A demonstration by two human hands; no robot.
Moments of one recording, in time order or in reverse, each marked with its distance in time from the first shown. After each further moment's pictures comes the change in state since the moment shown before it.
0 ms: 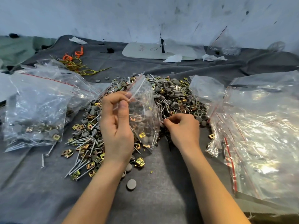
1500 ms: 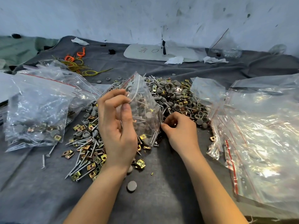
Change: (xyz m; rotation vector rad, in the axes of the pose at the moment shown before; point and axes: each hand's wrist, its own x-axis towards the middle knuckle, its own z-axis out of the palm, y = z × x) left_hand 0.000 -0.002 -0.001 0.220 0.035 0.190; right_hand 0.000 0.001 0.003 -0.084 -0.071 -0.147
